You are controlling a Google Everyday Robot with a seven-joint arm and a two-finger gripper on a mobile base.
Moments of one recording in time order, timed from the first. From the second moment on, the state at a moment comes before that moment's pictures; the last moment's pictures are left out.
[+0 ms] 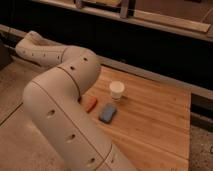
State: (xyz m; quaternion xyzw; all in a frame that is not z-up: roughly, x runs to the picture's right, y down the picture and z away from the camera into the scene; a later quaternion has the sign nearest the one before) arm -0.235 -0.051 0.857 -0.11 0.29 0.52 0.80
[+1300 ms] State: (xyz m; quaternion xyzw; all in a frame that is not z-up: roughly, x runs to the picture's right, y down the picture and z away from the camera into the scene) arm -0.410 -0.112 0.846 -0.12 0.12 0.45 0.87
